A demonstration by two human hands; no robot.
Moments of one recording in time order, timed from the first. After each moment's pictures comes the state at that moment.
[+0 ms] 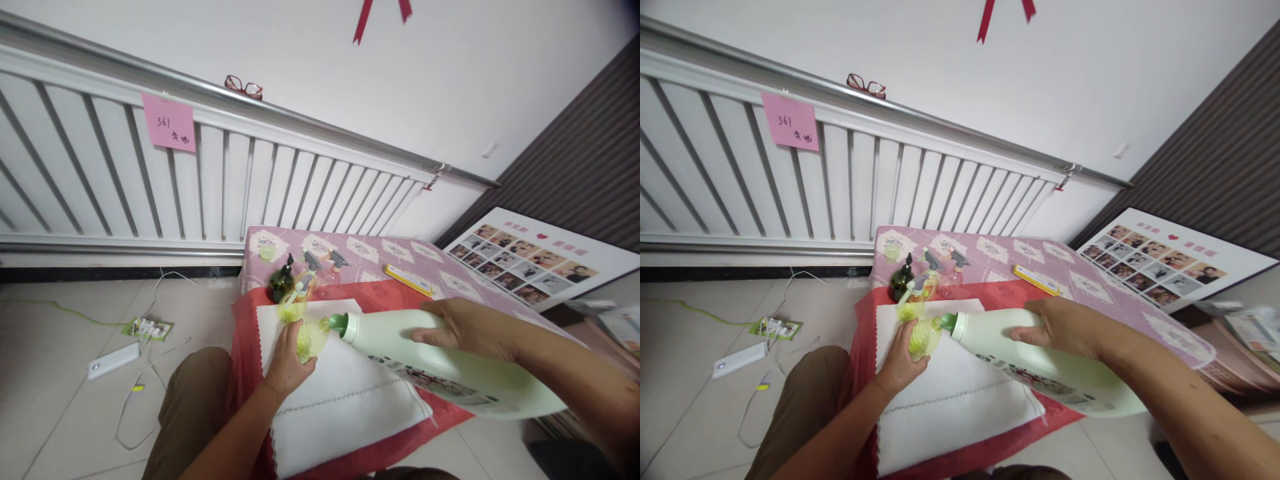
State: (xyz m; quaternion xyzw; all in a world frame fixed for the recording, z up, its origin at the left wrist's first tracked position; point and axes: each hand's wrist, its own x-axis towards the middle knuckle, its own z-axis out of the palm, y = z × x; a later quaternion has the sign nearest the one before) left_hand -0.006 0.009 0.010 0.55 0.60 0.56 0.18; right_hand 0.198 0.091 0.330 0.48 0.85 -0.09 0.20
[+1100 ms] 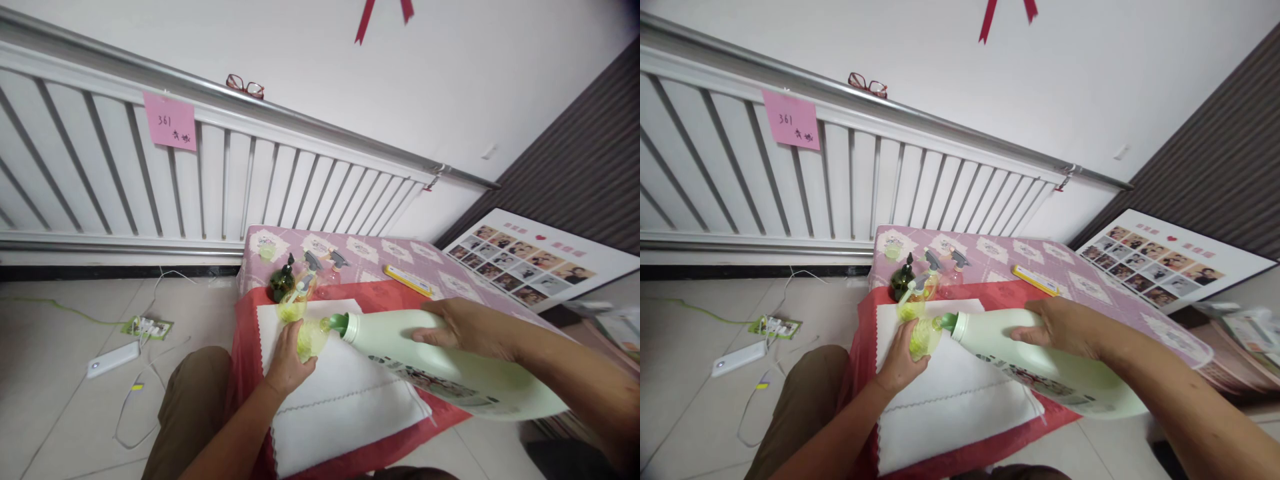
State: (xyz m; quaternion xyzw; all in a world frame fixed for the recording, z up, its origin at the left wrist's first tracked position) left_hand -0.006 0.009 0.011 0.55 0.60 0.55 0.18; right_hand 0.202 0.096 0.327 0.48 0.85 -0.10 0.19
